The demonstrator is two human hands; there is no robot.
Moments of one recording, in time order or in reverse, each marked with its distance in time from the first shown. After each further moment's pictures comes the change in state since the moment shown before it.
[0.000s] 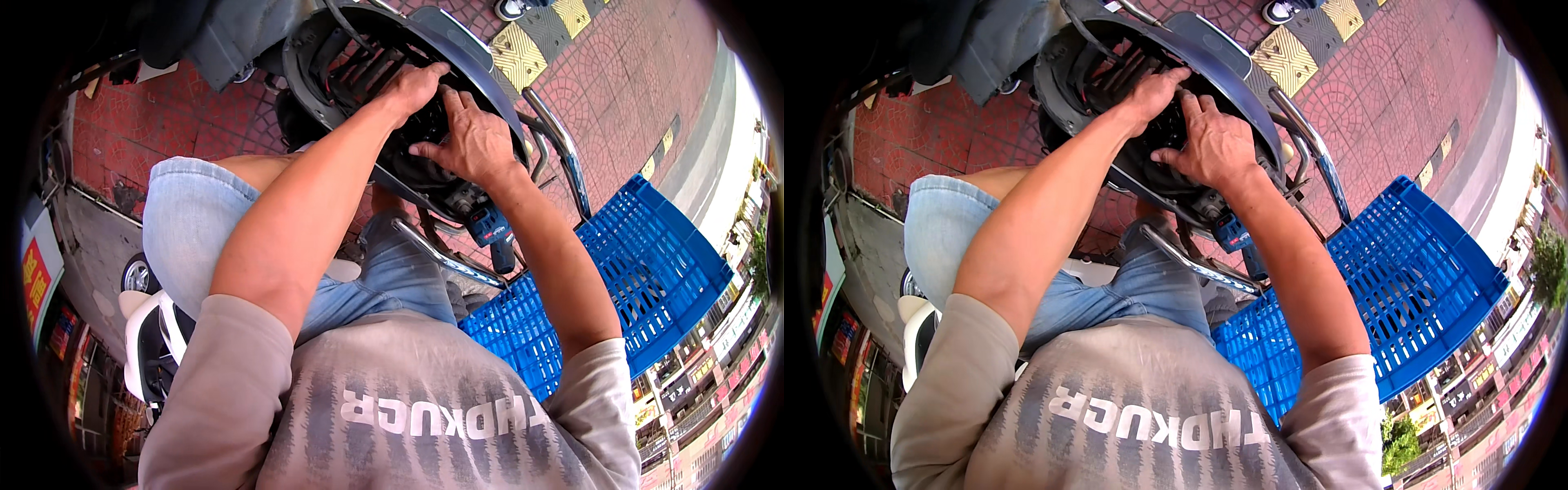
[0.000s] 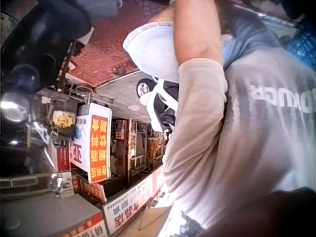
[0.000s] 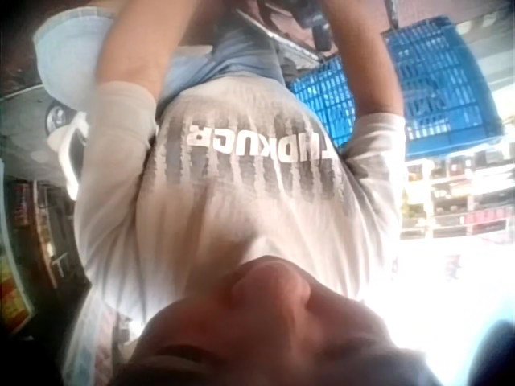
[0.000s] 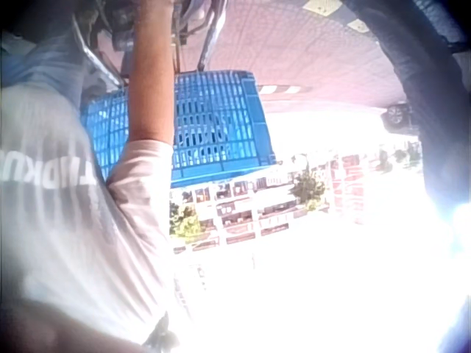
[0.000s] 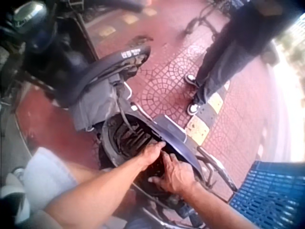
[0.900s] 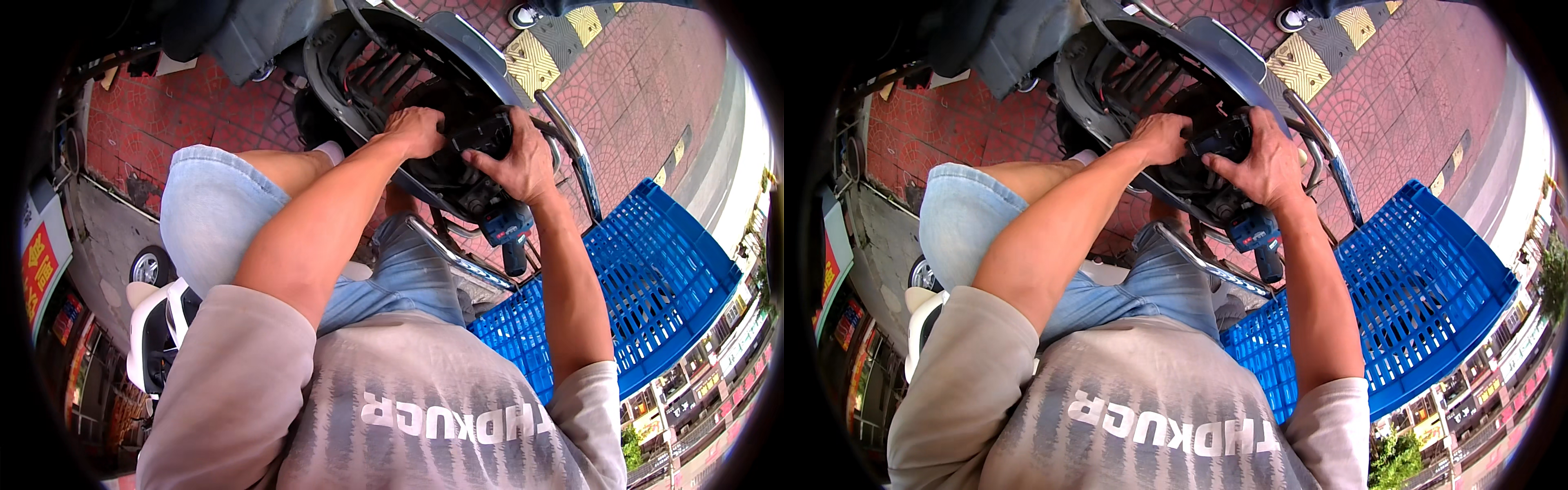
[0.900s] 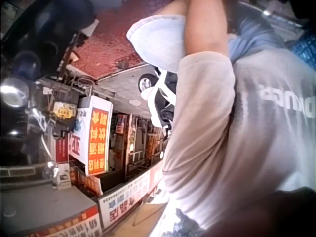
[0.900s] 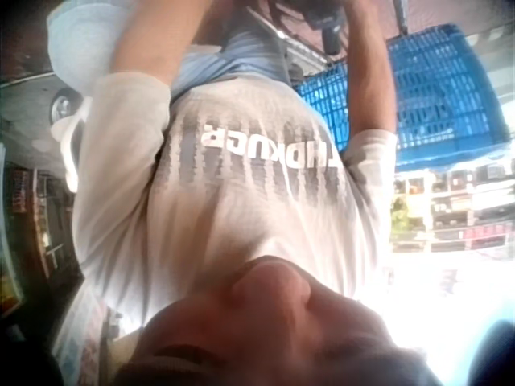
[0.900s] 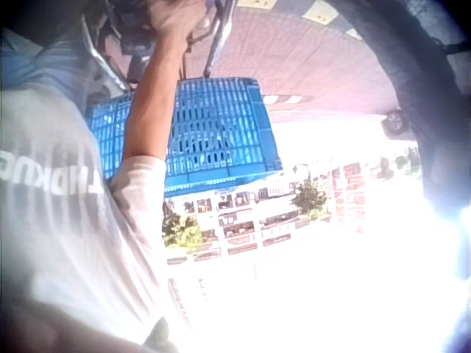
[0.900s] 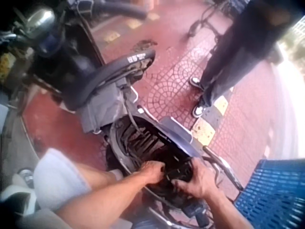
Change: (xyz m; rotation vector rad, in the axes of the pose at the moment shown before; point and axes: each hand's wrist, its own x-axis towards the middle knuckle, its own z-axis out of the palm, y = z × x) left_hand -0.053 -0.029 -0.009 0.868 -0.152 0.150; right_hand -0.042 0.030 -0.023 0.313 0.098 0.126
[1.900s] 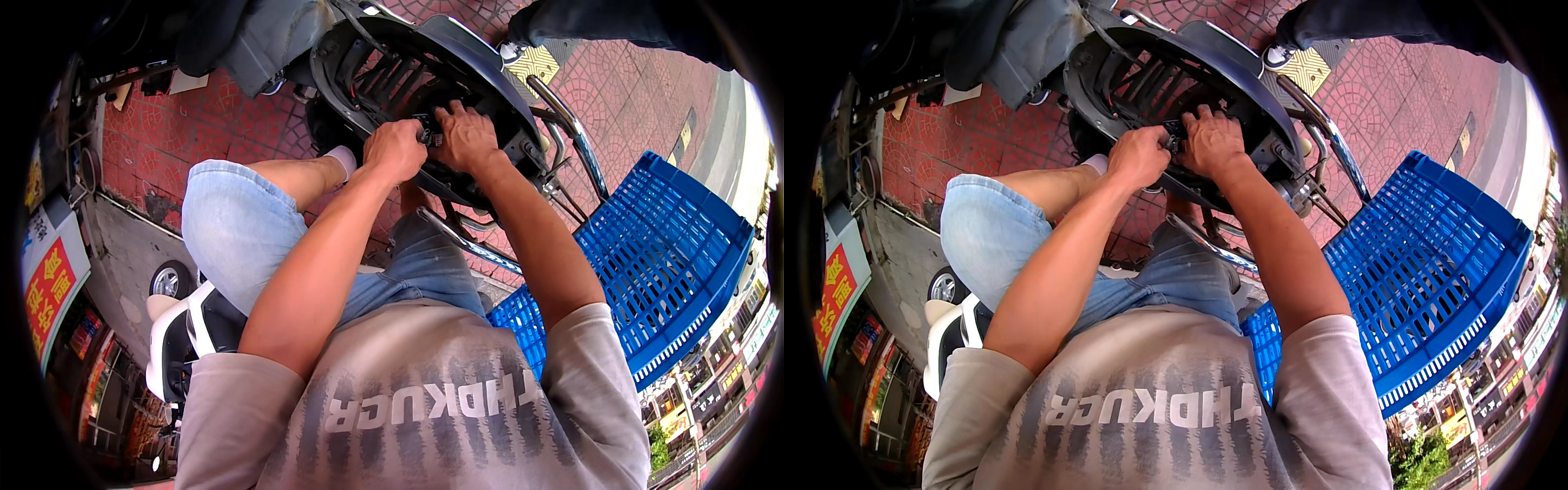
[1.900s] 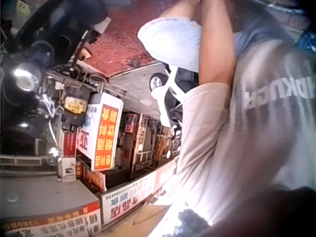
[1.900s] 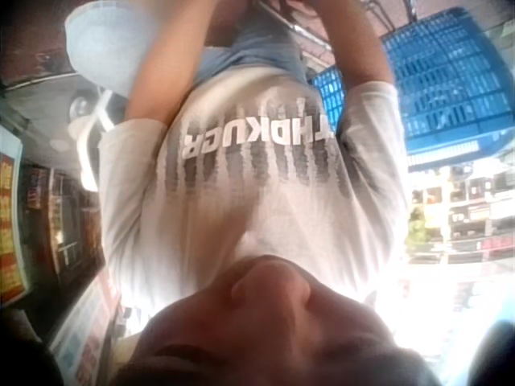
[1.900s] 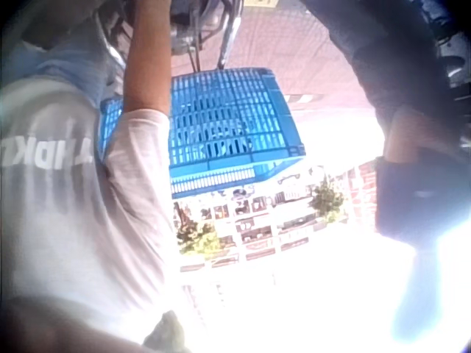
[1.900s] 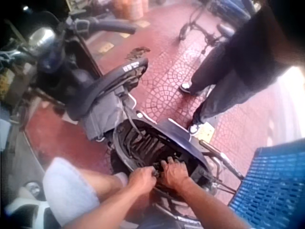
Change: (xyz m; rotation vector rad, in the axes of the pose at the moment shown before) left_hand -0.079 0.001 -0.005 -0.038 0.274 -0.078; right_hand 0.026 -0.031 0.086 -0.387 -0.172 -0.060
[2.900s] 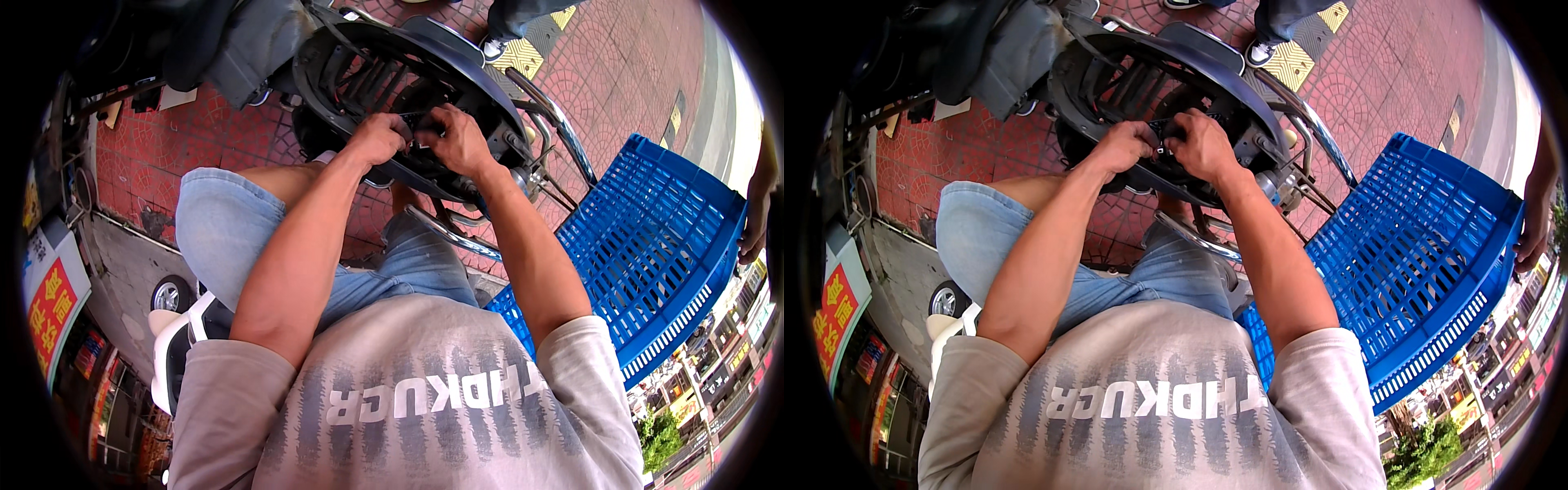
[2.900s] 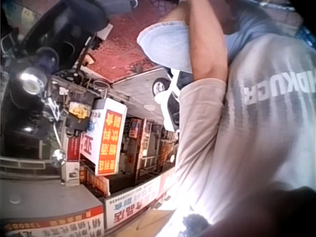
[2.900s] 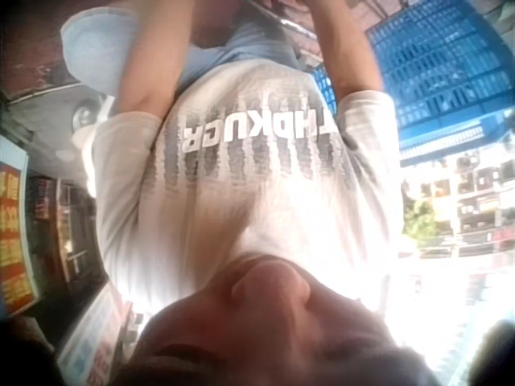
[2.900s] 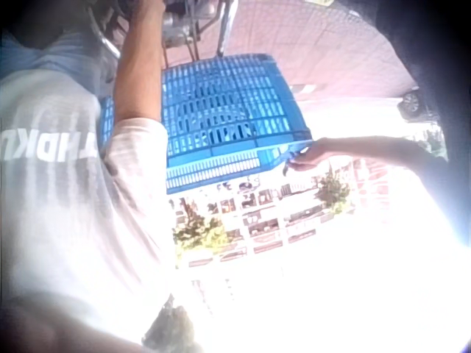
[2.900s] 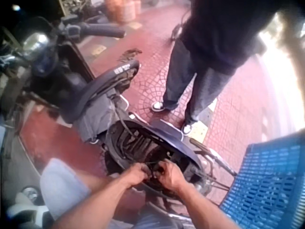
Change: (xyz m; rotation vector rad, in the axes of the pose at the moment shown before) left_hand 0.030 -0.020 0.003 -0.504 -0.282 -0.069; right_hand -0.021 0.022 0.006 0.597 0.173 -0.049
